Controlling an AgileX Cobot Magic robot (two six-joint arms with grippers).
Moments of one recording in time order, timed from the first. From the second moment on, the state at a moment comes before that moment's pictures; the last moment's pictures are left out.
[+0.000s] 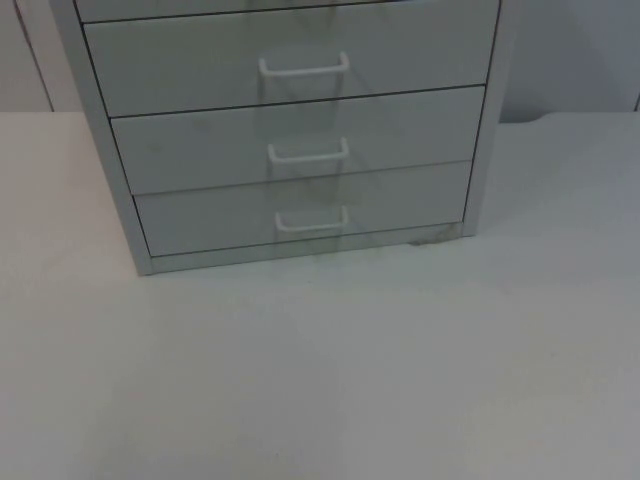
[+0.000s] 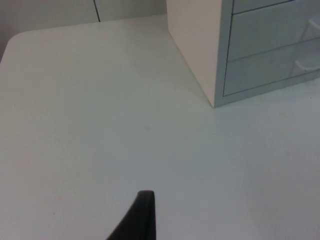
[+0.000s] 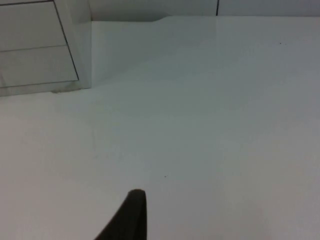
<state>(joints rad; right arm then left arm) 0.04 0.00 -0.52 -0.01 1.08 -0.01 -0.13 0.00 -0.50 0.02 1.08 0.01</state>
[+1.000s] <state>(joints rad) 0.04 0.00 -0.52 -0.01 1.08 -0.01 -0.13 0.00 -0.50 0.02 1.08 0.01</state>
